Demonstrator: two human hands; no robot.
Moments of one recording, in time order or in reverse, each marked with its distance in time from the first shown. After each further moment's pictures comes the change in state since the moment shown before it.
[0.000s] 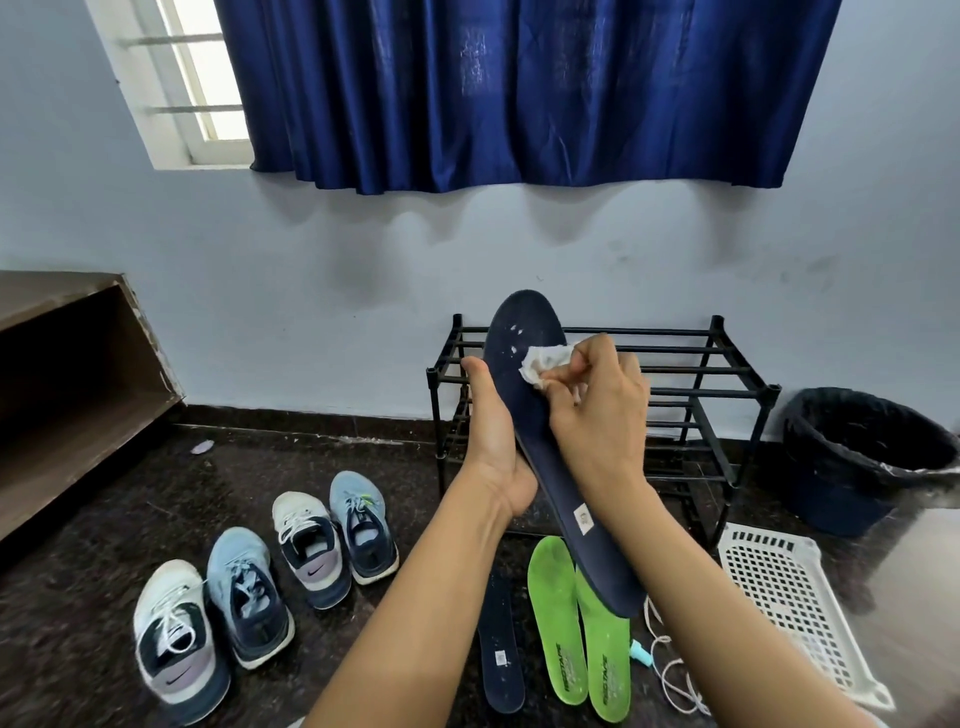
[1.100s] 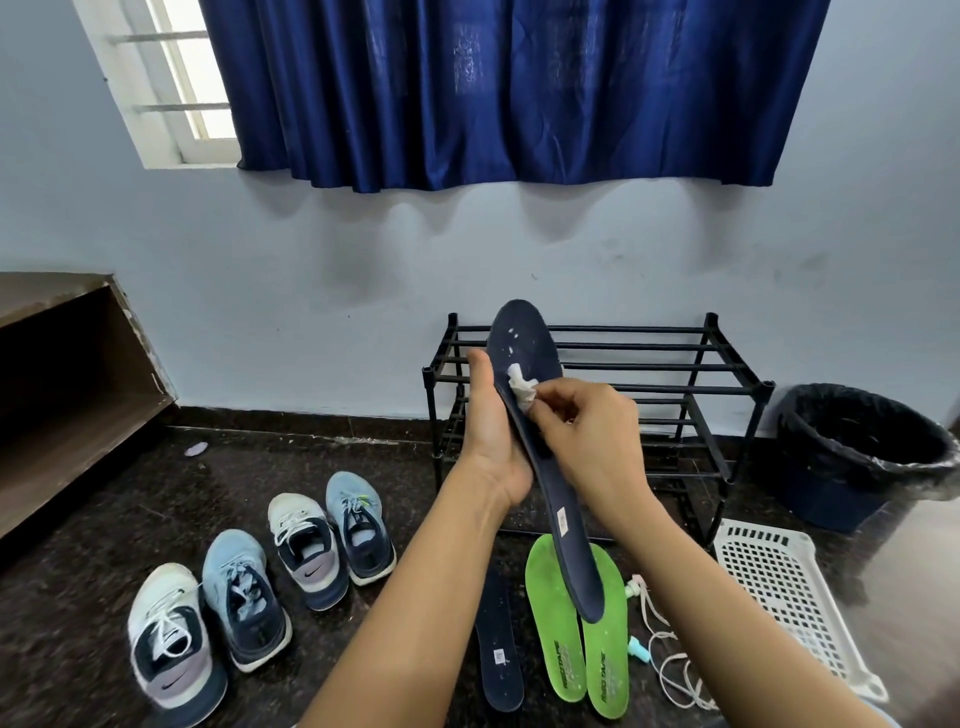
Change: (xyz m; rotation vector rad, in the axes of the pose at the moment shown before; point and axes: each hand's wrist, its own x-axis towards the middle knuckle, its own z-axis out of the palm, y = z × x) left_hand 0.001 0.006 0.002 -0.015 0.004 -0.052; right_hand -0.010 -0.007 -0.010 0.080 -0.253 0.136
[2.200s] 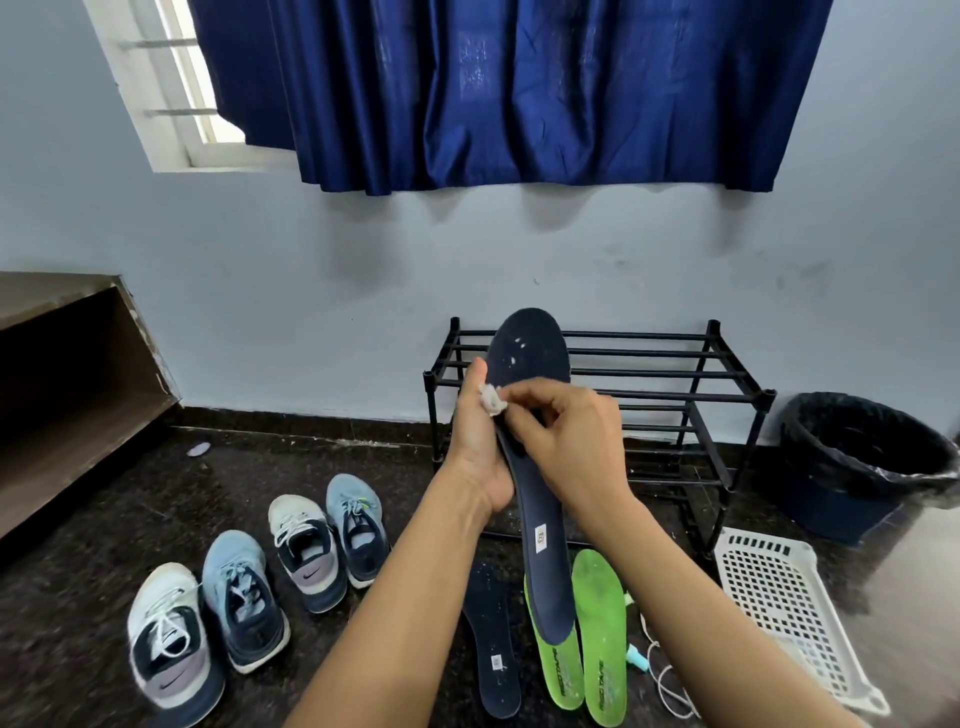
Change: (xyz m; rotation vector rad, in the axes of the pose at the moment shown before) left_hand -0.003 0.004 -0.009 -0.014 0.078 -0.003; right_hand 0.000 -0.006 0.007 0.042 0.015 -0.158
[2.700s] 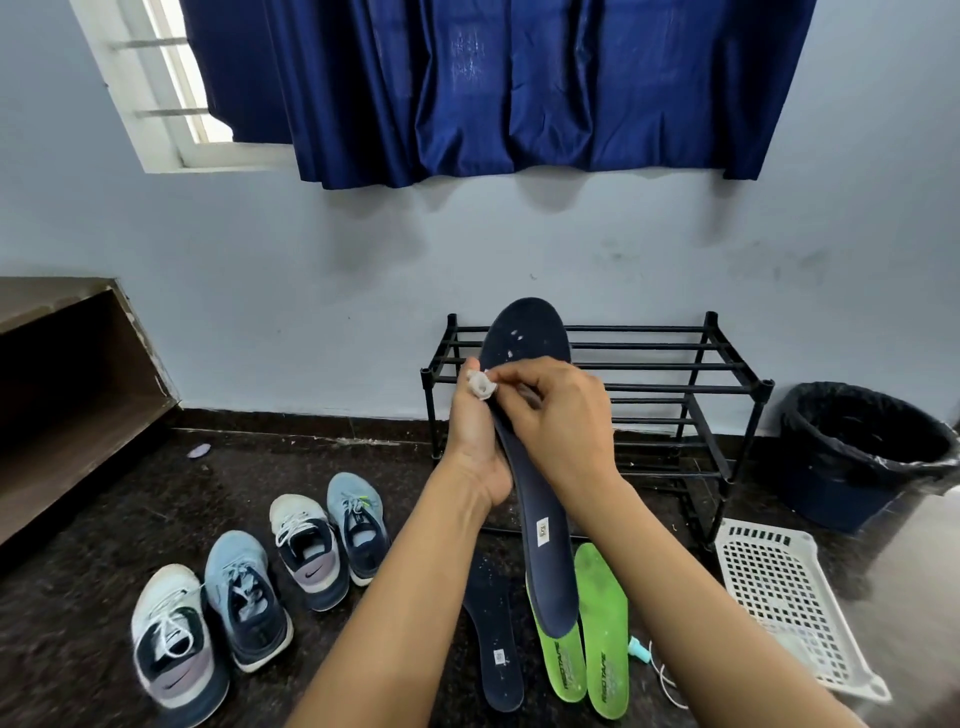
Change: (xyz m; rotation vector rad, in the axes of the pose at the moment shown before) left_hand 0.000 -0.001 0.004 -0.028 0.008 0.053; right_hand 0.010 -0.003 0.005 -0.080 0.078 -0.119
